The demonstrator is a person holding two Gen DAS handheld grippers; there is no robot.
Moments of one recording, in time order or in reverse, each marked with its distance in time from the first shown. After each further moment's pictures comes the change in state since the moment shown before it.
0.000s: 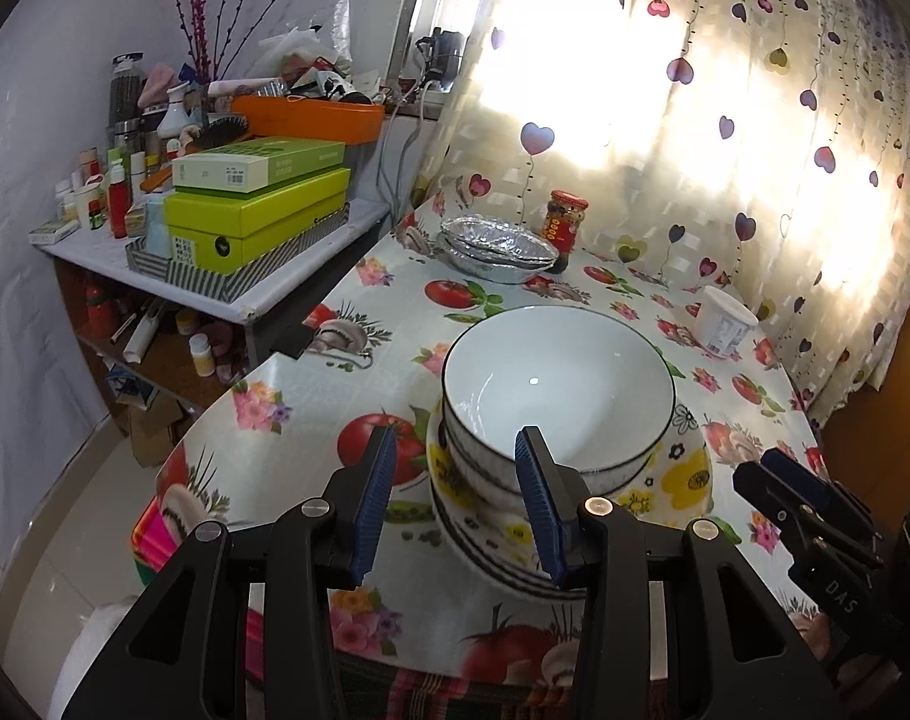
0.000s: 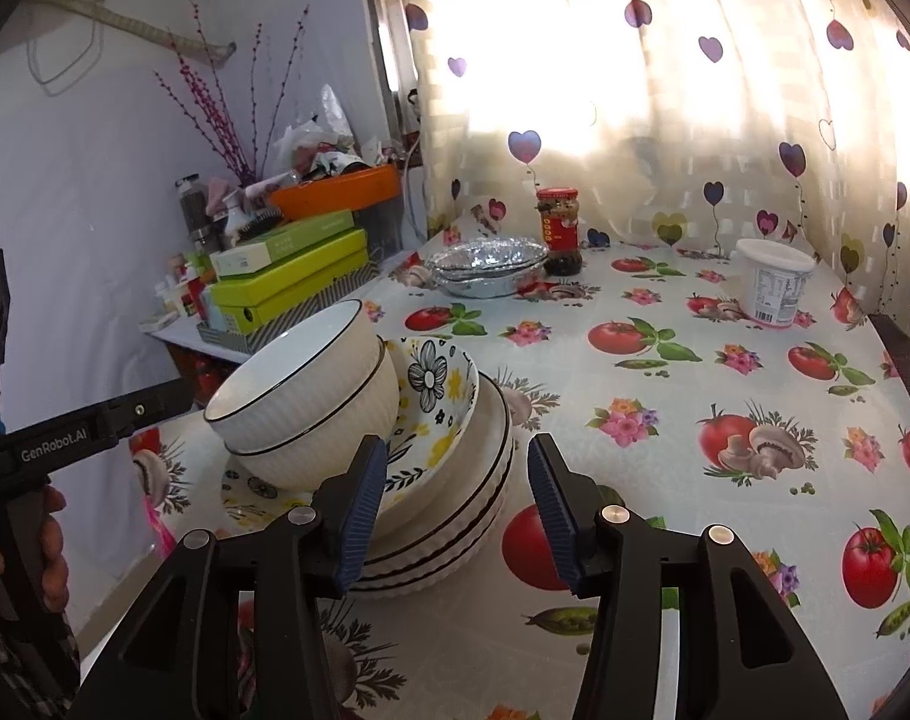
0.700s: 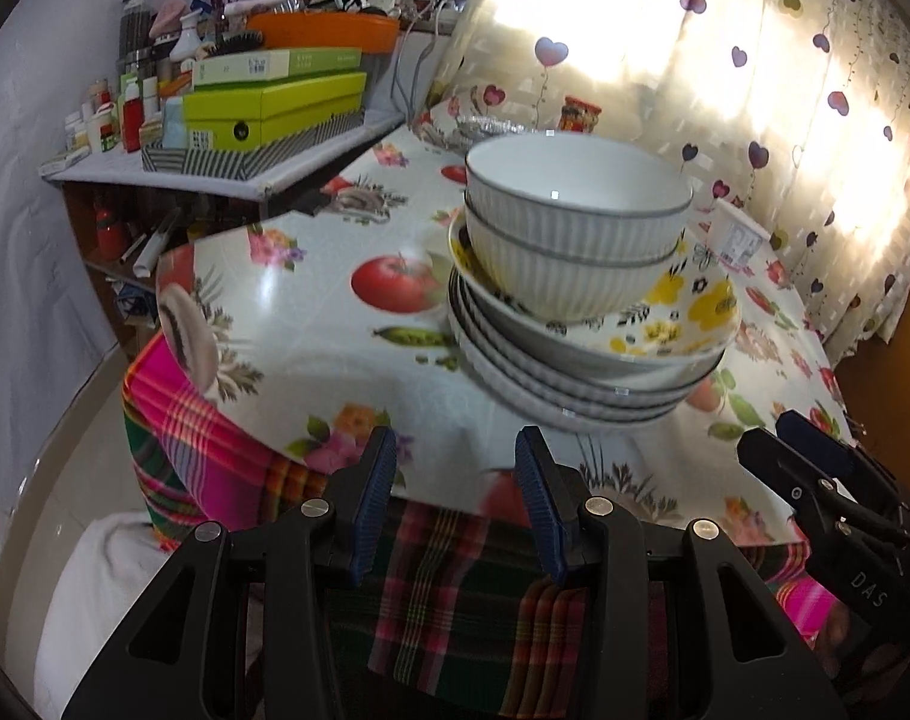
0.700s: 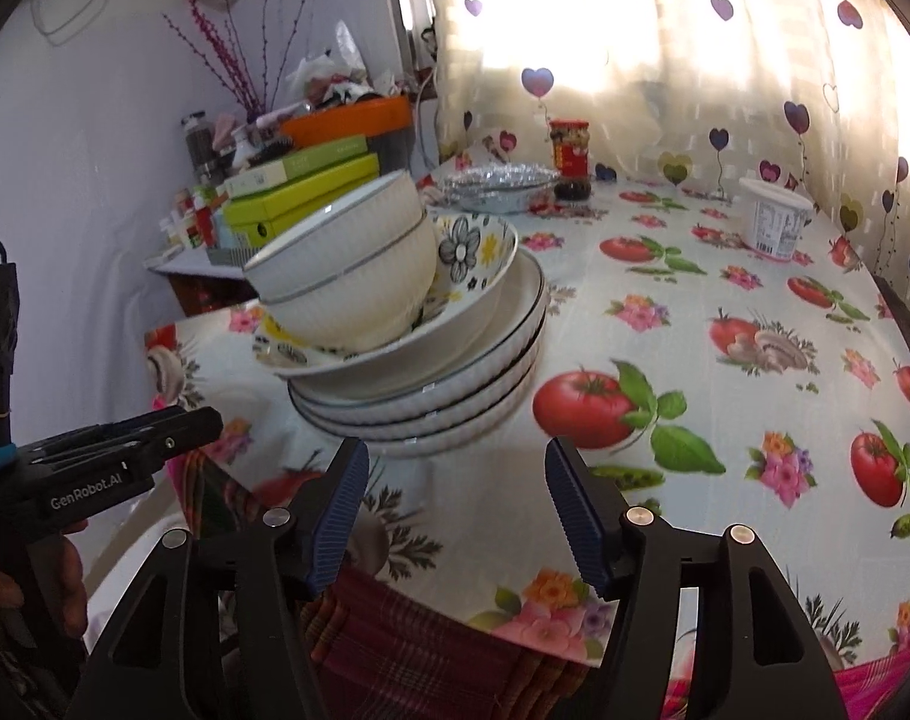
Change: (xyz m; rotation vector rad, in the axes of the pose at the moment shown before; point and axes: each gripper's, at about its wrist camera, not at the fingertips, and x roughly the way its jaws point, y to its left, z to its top) left arm 0.004 0.004 -0.079 -0.013 0.171 0.023; right arm -0.010 0.027 -0.057 -0.025 0.162 -0.016
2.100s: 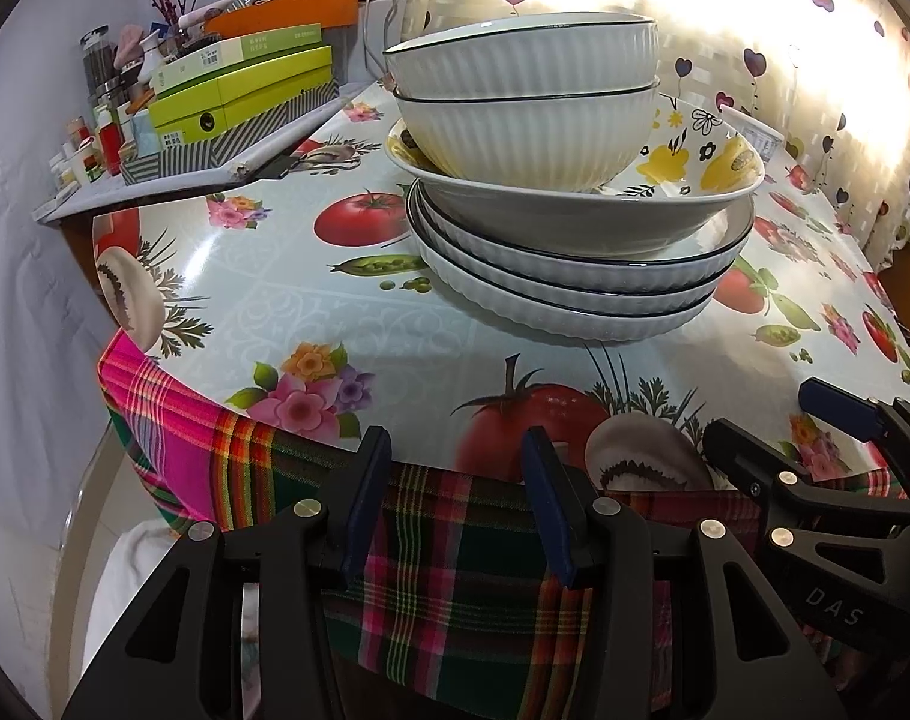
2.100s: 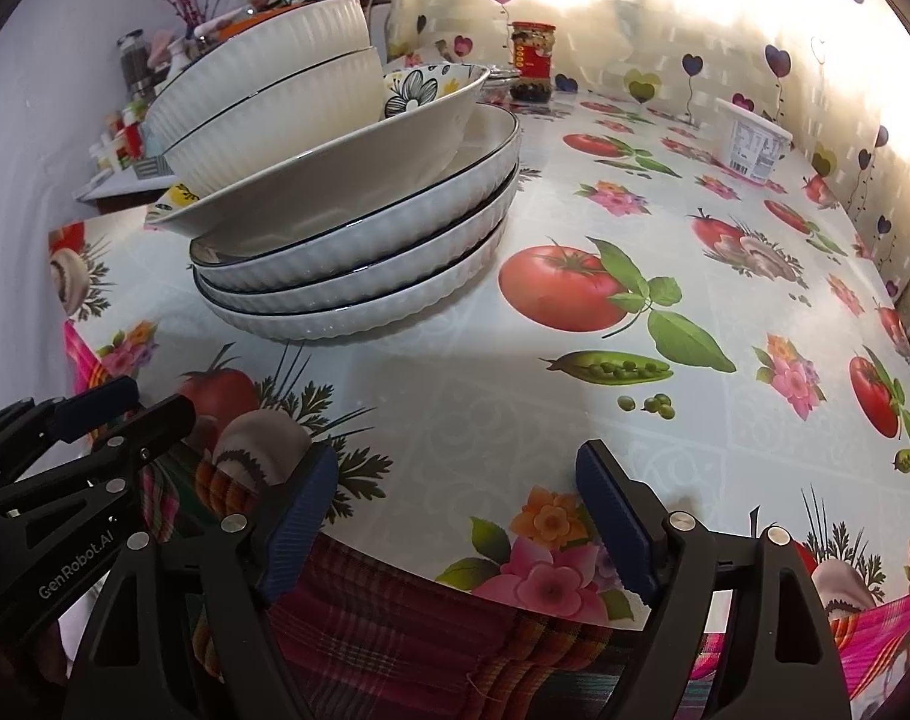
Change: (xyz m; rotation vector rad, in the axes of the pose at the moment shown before) left arm 0.037 -0.031 -0.028 0.147 0.064 0.110; right arm 0.048 -0.001 -0.029 0.008 0.178 -0.165
